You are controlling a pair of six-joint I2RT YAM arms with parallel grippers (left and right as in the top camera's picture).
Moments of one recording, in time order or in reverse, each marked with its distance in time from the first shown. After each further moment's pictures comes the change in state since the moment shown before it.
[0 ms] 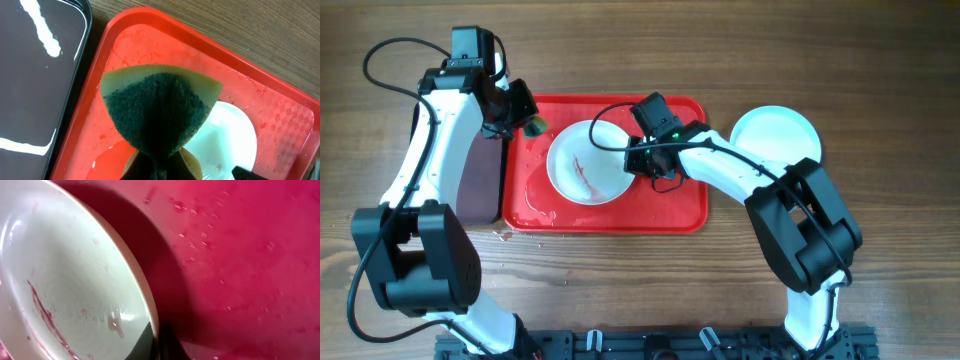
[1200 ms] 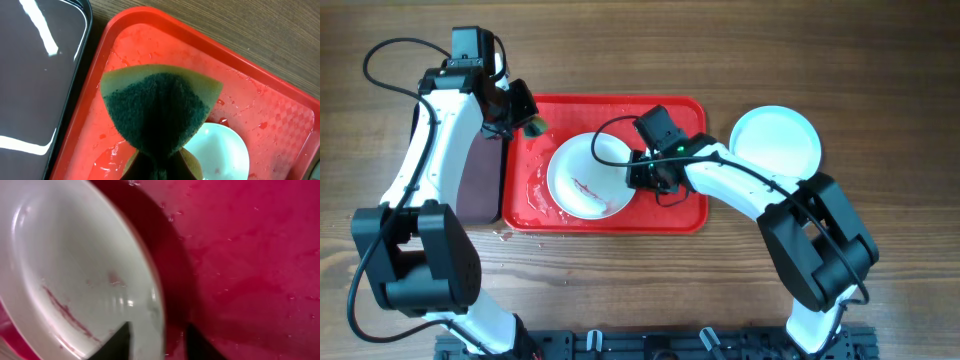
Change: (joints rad) left arm 0.000 0.000 0.000 -0.002 0.000 0.000; right arm 0.026 -0.098 -0.094 0.000 -0.050 -0.053
